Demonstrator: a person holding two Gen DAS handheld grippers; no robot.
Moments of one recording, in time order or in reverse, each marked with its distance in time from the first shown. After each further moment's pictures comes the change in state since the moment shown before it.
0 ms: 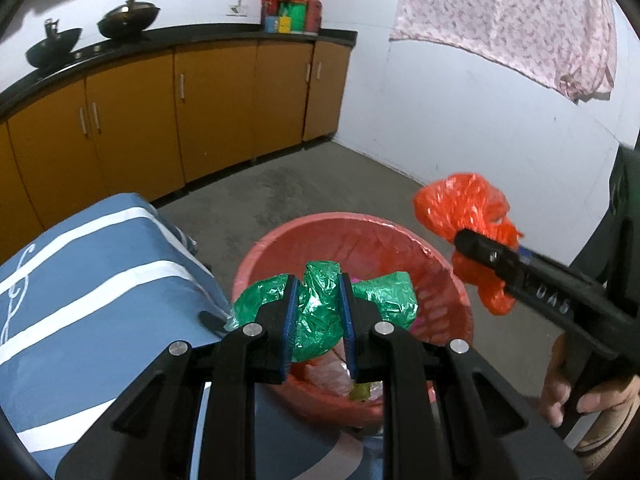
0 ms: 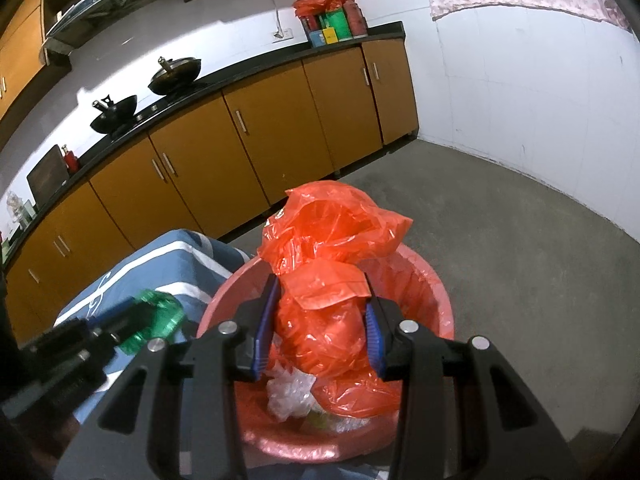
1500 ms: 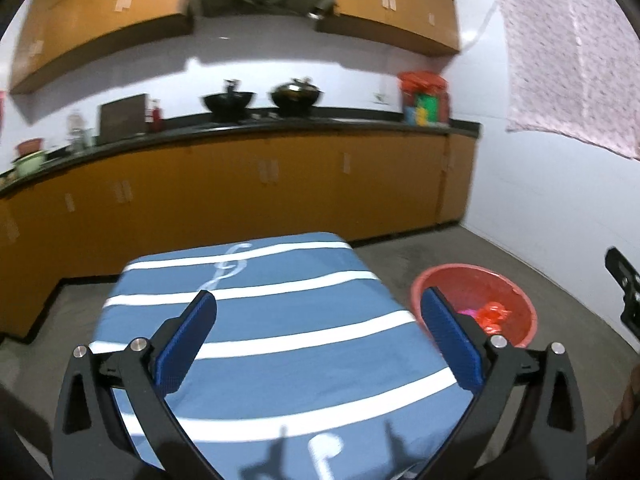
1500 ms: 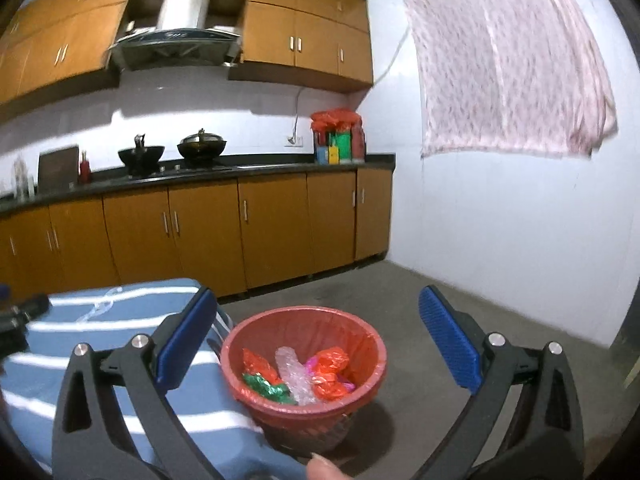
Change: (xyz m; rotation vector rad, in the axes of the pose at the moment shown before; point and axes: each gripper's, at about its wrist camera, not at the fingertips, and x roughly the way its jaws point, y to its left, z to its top) left arm -0.246 0.027 -0.102 -0.179 -0.331 0.525; right arm -0.223 0.081 -0.080 -0.273 -0.436 -0.181
